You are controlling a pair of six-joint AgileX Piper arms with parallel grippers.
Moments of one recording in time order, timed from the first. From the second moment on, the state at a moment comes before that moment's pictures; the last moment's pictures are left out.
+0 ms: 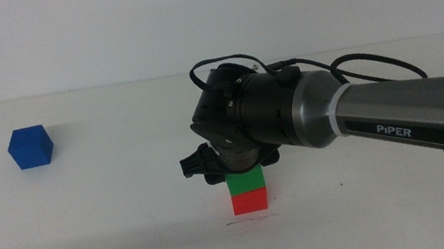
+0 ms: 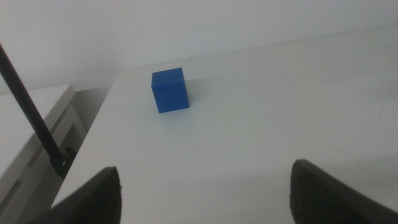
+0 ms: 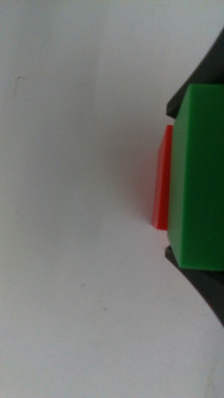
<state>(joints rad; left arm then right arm) 0.00 -0.01 0.03 -0.01 0.23 0.14 0.85 2.06 -1.66 -0.44 0.92 0.92</state>
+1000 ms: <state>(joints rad) 0.00 -0.01 0.03 -0.01 0.23 0.14 0.83 1.94 -1.66 -0.39 0.98 0.91</state>
